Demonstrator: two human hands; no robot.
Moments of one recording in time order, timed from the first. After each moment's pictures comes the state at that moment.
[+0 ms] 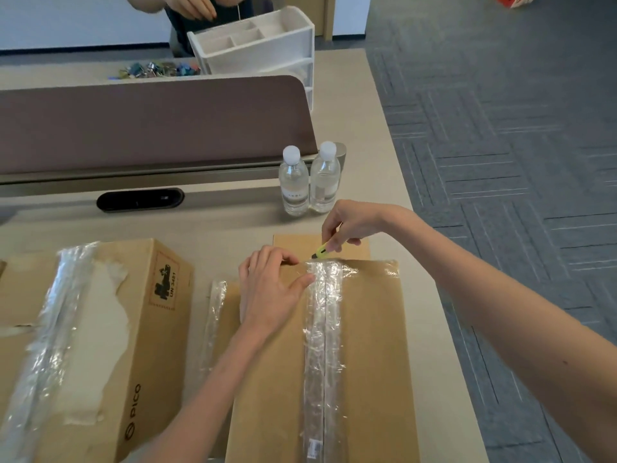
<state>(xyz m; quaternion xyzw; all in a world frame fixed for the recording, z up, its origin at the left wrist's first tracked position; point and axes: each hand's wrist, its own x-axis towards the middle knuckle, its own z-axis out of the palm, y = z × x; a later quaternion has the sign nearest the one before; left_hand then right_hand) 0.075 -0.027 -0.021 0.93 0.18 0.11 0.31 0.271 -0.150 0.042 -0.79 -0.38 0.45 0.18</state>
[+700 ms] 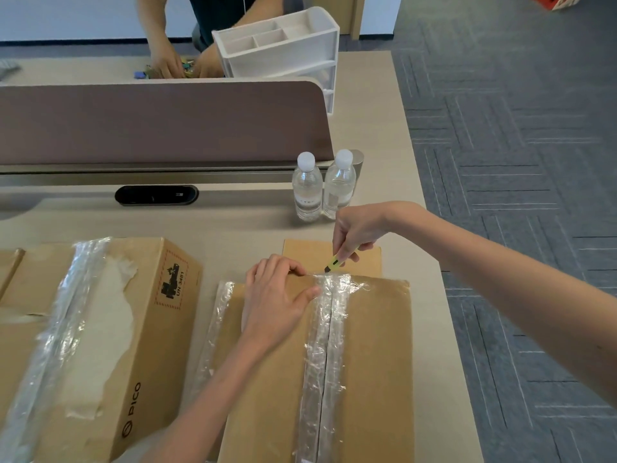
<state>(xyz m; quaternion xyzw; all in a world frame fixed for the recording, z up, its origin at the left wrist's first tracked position) 0.074 -0.026 -0.024 0.93 0.17 0.11 0.30 0.287 -0.130 0.057 -0.74 -0.42 0.52 0.07</state>
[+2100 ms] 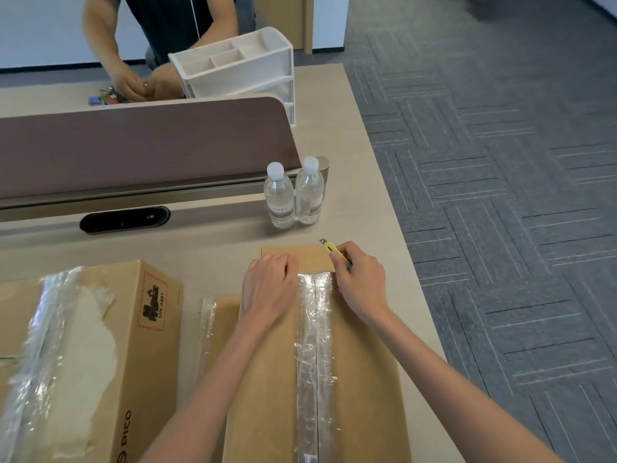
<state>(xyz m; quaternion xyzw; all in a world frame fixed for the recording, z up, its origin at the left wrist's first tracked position) 0.114 -0.034 -0.007 0.95 0.16 0.03 0.28 0.174 -0.189 -0.019 -0.91 -0.11 0.04 0.39</state>
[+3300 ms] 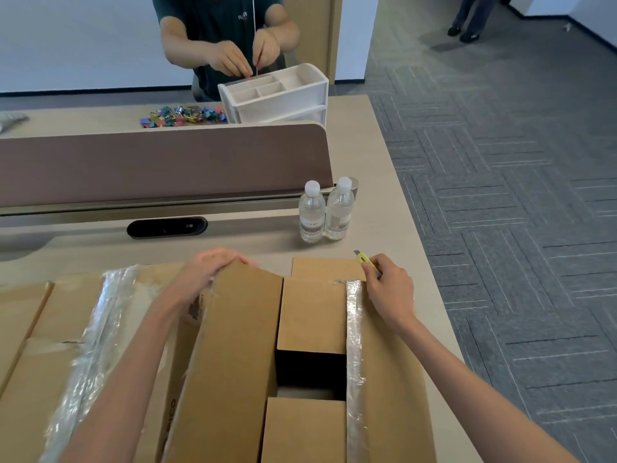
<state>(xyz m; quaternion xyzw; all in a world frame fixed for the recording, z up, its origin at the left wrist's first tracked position) 0.059 0.127 0.051 0.81 0.19 -0.09 0.55 0.173 -0.182 -0.016 -0.93 -0.07 0.04 0.35</state>
